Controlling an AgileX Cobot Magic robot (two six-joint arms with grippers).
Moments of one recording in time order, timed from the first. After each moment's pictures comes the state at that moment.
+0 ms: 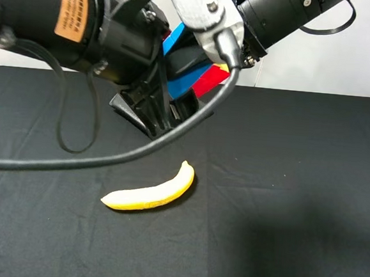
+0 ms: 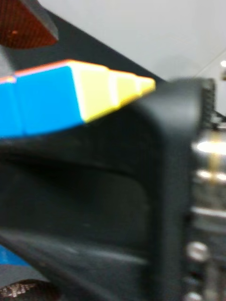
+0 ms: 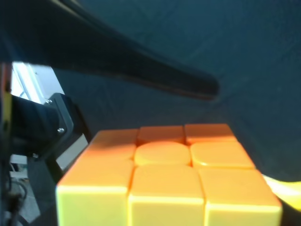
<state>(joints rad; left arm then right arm) -1.05 1.32 -0.96 0.52 0.27 -0.11 0.55 1.52 -1.33 0.81 1.04 -0.48</state>
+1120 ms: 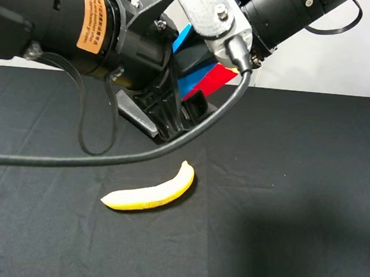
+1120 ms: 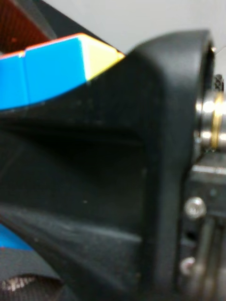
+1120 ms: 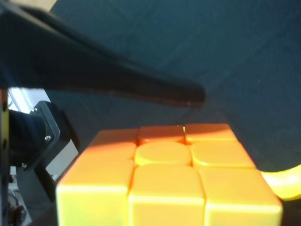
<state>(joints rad) -1.04 1.35 -0.96 0.54 0.24 -0.19 0.55 1.52 -1.33 0.76 1.03 -0.42</state>
